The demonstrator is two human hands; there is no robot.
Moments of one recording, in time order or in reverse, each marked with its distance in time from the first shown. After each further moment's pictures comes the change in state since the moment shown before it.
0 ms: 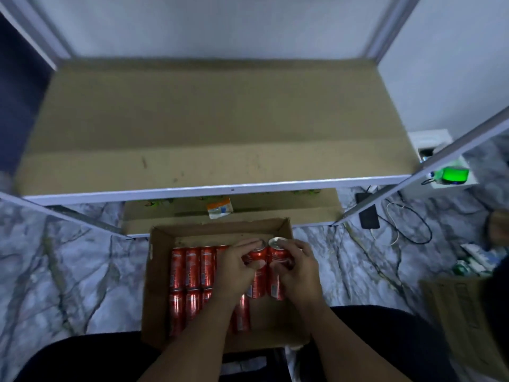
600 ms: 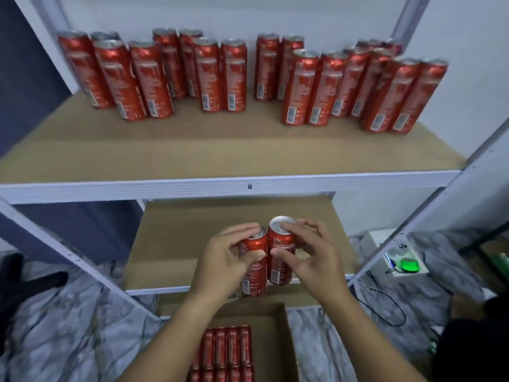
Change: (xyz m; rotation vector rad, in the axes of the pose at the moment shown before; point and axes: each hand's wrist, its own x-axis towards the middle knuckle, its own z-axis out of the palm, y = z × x) left_hand -0.132 0.419 -0.205 -0.104 0.138 0.444; right_hand -0.006 -0.396 -0.232 0.245 0.159 -0.580
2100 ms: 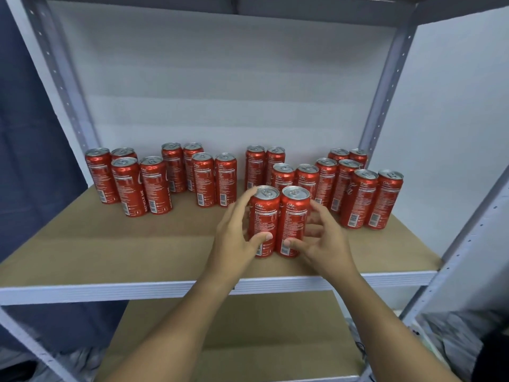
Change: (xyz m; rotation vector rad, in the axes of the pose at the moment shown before) left_hand 0.155 0.123 0.011 0.126 0.133 0.412; right_hand 0.194 -0.065 -0.073 0.044 0.010 0.050
